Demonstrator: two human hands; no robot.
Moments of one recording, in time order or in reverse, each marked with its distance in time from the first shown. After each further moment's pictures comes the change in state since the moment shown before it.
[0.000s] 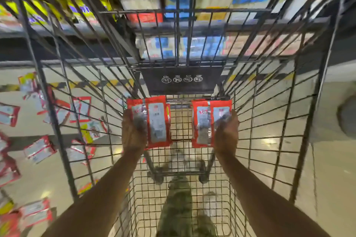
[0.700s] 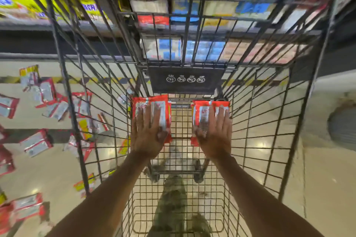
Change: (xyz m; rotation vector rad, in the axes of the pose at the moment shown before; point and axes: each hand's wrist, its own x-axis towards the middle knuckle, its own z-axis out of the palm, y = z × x) left_hand -0.028 -0.014 0.005 0.600 -0.235 0.473; right_hand -0.018 -0.006 -0.005 -0.492 -0.221 -0.408
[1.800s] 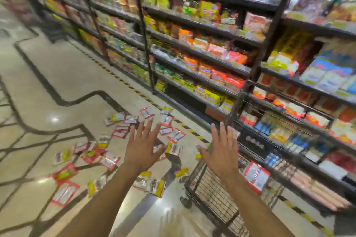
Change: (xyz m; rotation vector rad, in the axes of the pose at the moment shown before) left_hand -0.671 -0.020 -0.243 0.117 0.661 -0.529; right_hand -0.463 -0.204 -0.323 -0.036 0.314 -0.850
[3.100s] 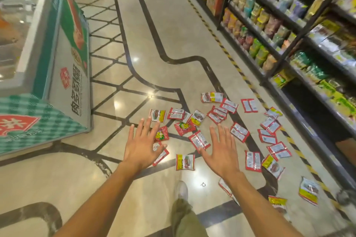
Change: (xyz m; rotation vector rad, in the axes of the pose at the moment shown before) left_hand -0.150 -0.711 0.061 -0.024 -0.208 -0.556; right_hand 0.080 -0.691 0.318 0.049 -0.434 -0.492
